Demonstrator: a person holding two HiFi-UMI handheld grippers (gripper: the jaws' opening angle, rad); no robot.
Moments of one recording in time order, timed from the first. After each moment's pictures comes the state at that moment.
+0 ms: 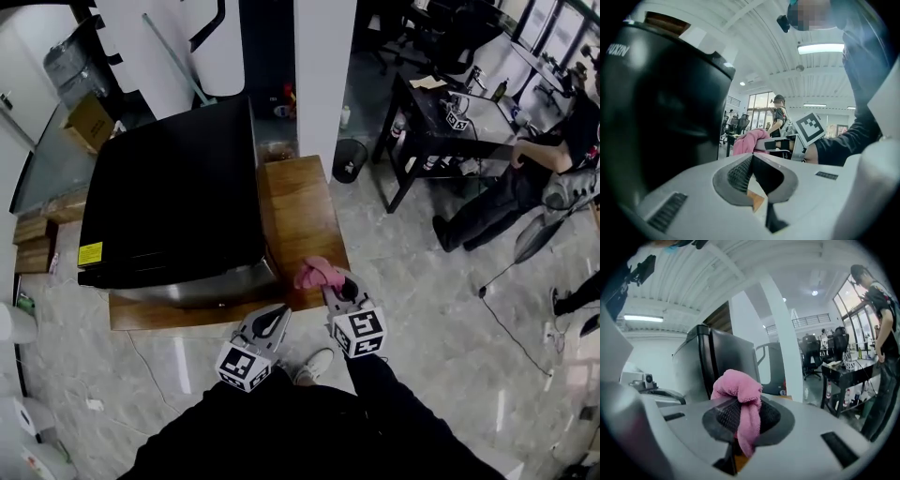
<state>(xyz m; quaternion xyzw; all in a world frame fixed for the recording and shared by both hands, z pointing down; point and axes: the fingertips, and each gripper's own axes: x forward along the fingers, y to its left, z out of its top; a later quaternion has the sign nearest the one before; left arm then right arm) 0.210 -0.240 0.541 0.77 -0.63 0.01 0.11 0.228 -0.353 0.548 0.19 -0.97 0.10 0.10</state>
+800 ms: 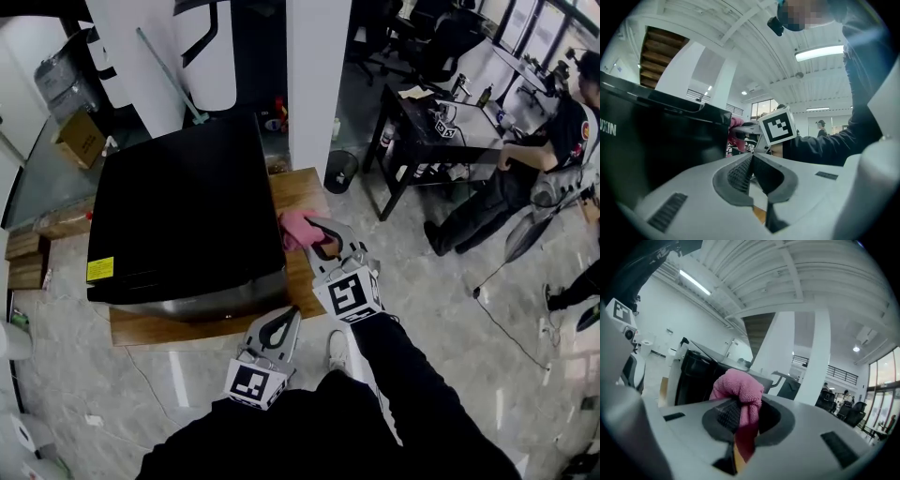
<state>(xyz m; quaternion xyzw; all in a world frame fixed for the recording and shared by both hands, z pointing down) 0.199 -0.237 0.449 0.74 -0.67 -0.02 0.06 0.126 -0.365 0.403 0.13 -0.96 -0.22 0.09</state>
